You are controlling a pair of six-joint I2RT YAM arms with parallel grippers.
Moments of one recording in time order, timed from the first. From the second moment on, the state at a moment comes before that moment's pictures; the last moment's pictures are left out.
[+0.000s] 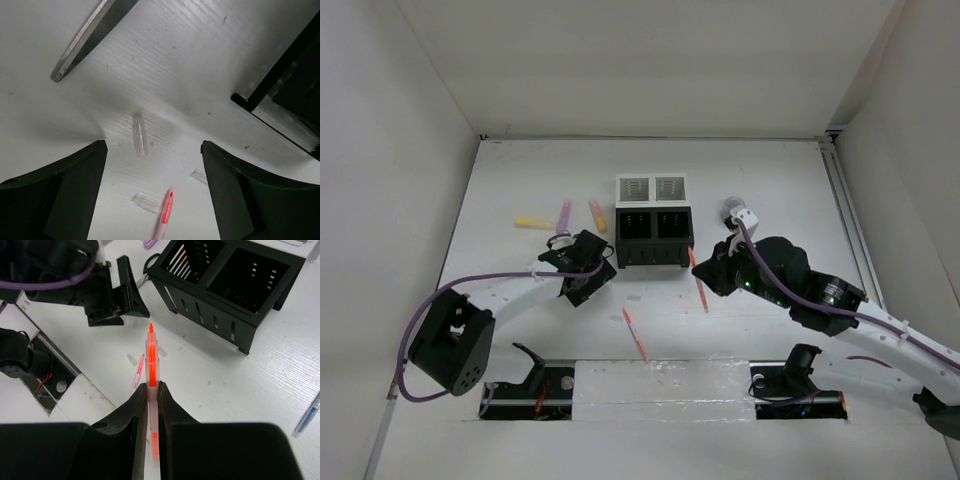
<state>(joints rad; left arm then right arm) -0.58 1.30 0.67 -0.52 -0.24 -1.21 0.96 0.82 0.90 -0.46 0.13 0.40</state>
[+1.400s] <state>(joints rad) -0.94 1.26 0.77 -0.79 -0.36 -1.63 0.96 0.77 0.88 -0.46 0.09 0.39</state>
